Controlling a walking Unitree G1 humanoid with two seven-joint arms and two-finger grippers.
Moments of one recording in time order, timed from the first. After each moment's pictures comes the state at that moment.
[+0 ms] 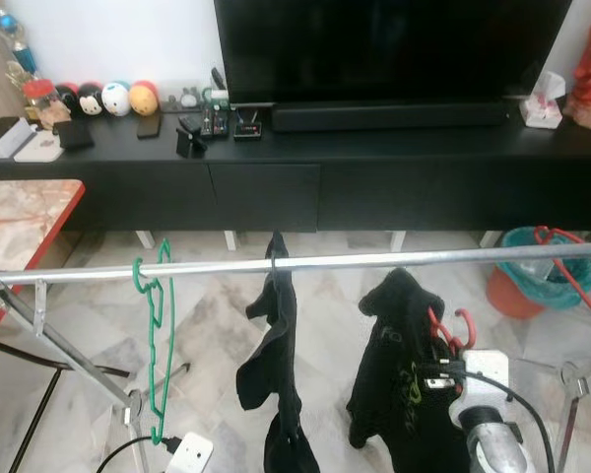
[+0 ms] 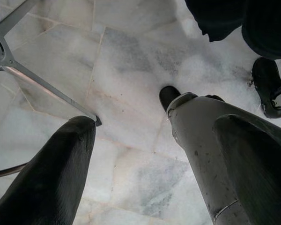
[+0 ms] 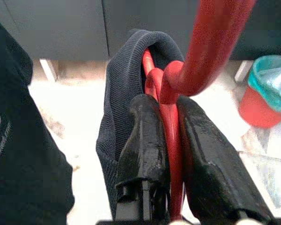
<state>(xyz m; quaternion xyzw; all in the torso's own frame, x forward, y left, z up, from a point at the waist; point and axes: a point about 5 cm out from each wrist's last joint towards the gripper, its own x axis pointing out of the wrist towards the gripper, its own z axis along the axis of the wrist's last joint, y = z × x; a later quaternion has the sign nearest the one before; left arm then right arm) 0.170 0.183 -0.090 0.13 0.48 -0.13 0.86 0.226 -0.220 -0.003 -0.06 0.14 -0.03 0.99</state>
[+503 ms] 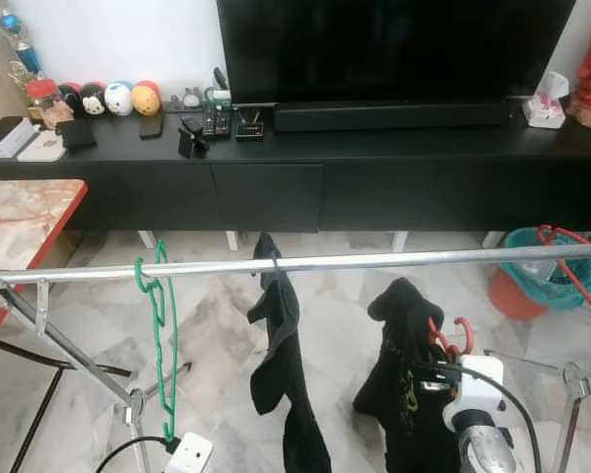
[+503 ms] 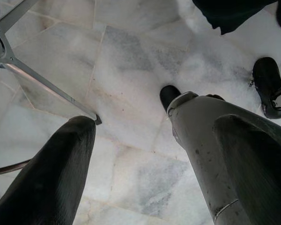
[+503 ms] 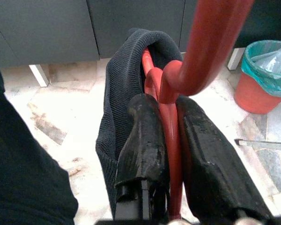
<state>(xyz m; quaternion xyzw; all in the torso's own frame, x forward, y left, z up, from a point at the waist) 0.170 0.183 -0.090 0.13 0.48 -0.13 0.86 0.229 -0.221 -0.011 -0.03 0.14 -0.07 0.99</state>
